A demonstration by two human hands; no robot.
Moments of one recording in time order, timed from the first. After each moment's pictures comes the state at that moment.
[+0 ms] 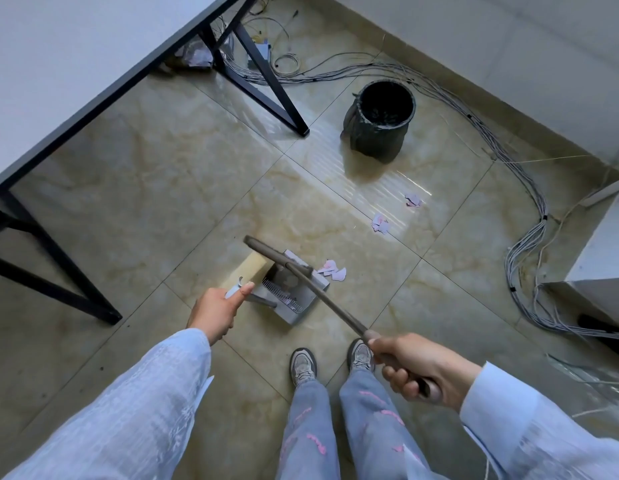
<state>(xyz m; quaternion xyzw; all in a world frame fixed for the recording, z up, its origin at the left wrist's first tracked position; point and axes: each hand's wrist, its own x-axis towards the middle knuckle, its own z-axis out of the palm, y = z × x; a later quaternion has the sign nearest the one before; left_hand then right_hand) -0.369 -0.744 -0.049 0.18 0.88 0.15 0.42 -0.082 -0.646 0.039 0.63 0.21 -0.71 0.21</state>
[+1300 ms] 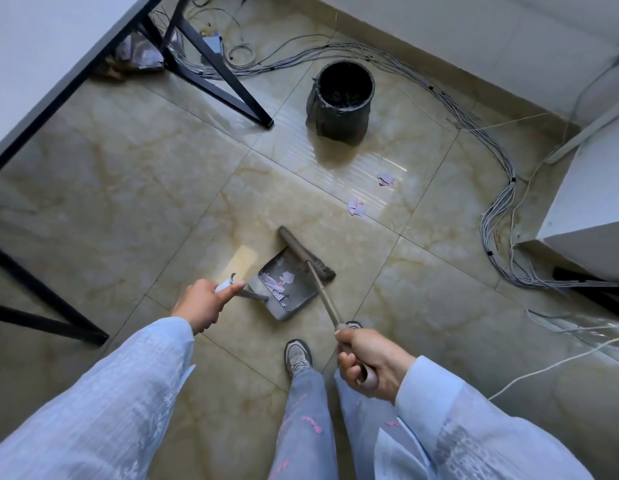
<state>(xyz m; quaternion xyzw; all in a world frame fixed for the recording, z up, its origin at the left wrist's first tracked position) -0.359 -0.708 -0.038 0.30 0.85 0.00 0.44 -0.088 -0.673 0.021 0.64 -0.01 -0.77 0.05</state>
